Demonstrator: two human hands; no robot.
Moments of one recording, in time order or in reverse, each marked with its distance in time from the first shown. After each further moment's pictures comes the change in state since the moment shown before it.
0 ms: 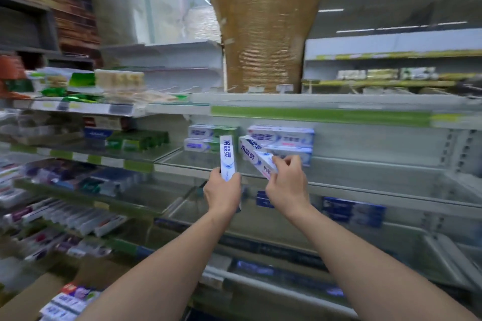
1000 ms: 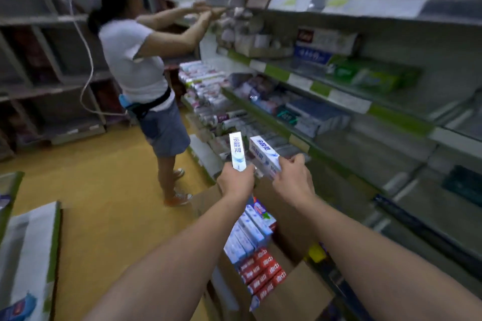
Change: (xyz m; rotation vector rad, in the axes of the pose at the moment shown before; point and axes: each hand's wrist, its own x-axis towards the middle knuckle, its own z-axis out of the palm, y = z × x) left_hand 0.218 -0.274 -0.416 0.114 0.547 -0.449; right_hand -0.105 -0.353 0.445 0.085 -0.726 -0.315
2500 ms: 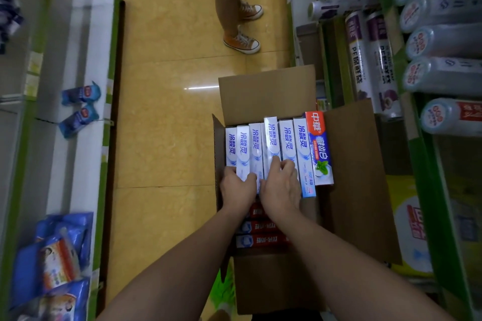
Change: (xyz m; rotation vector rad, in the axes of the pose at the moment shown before) left_hand 0.130 -0.291 0.112 0.142 0.300 -0.791; right_hand 0.050 0.095 0.371 -0.173 -0.793 -0.175
